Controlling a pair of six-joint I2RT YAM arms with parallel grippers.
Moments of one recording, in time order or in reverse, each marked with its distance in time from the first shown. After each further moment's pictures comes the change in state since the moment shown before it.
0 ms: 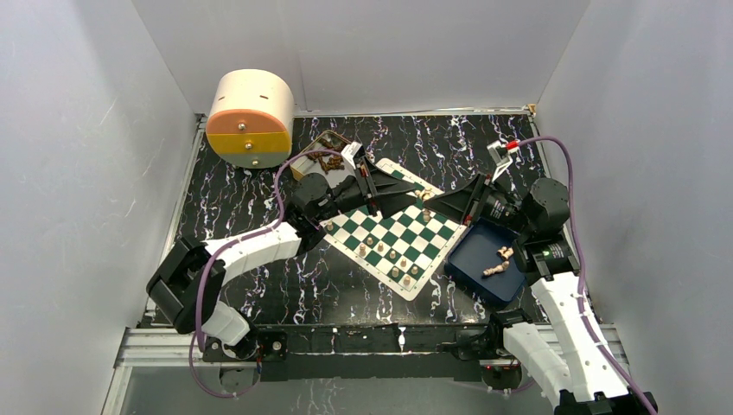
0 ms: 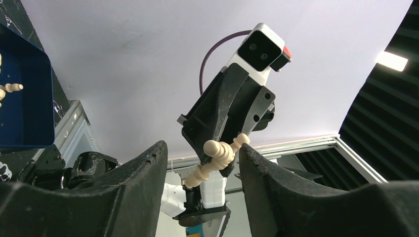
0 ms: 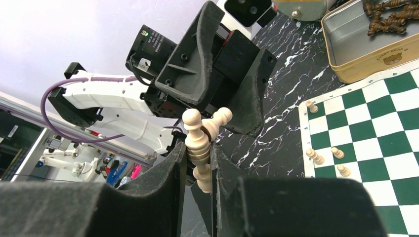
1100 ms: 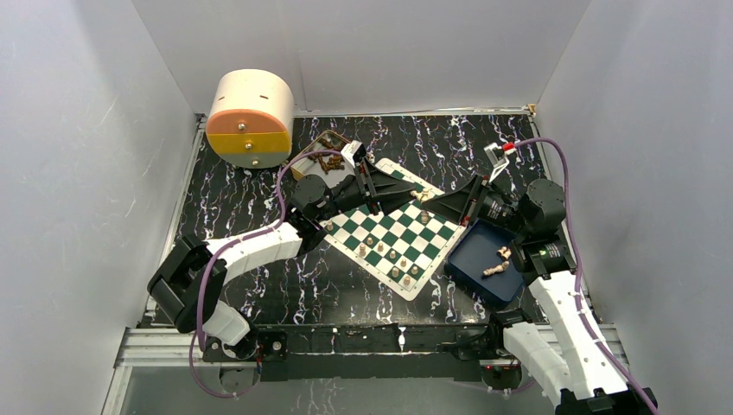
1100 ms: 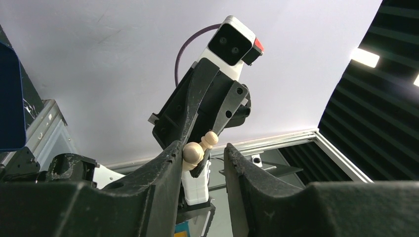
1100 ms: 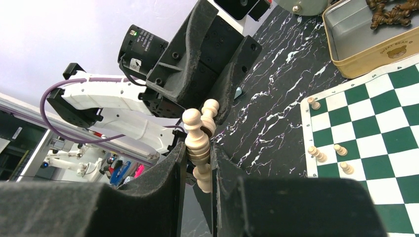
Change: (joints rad) left arm -0.008 0.013 0.000 0.083 -0.001 -0.082; right arm 0.011 0.008 -0.031 0.035 0.005 0.020
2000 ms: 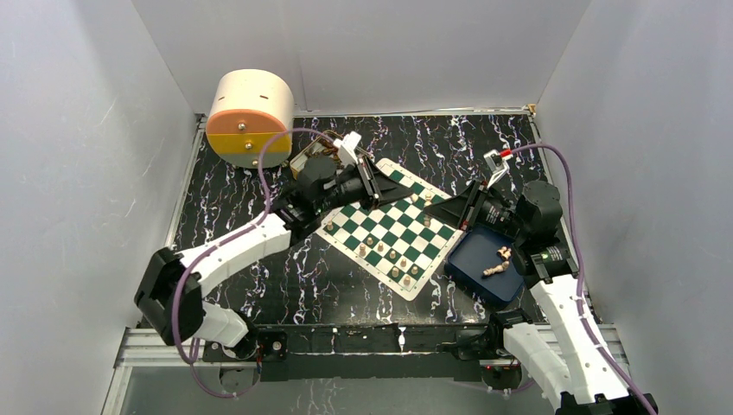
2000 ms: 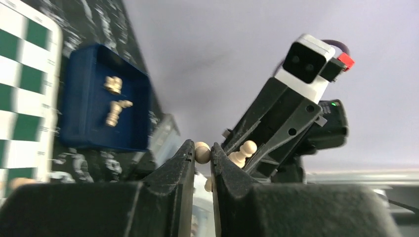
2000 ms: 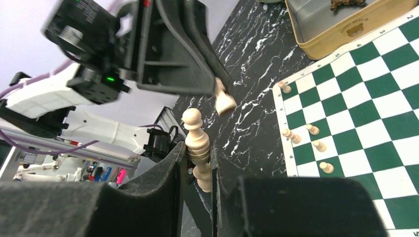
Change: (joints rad) left arm 0.010 -0.072 0.109 -0.514 -0.073 0.421; right arm 0.000 -0.021 0.000 -0.163 0.079 -0.107
